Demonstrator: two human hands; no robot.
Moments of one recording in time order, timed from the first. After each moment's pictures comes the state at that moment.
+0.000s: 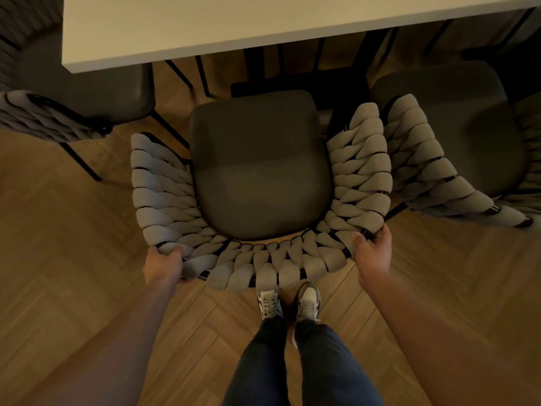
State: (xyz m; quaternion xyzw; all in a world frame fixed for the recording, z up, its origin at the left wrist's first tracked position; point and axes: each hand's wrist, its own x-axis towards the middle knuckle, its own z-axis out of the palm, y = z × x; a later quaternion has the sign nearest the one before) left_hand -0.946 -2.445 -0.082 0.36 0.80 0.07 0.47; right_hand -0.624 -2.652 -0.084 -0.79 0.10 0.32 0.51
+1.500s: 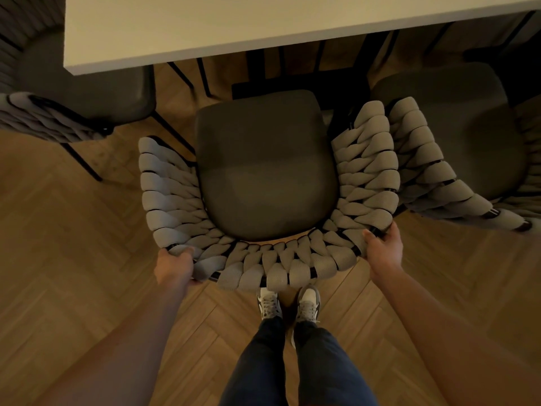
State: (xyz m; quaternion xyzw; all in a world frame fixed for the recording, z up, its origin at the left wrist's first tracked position) left_hand -0.926 -2.454 -0.074 0.35 0.82 0.04 0.46; right_hand -0.595 -2.656 -0.085 -0.79 0.10 0.33 0.51
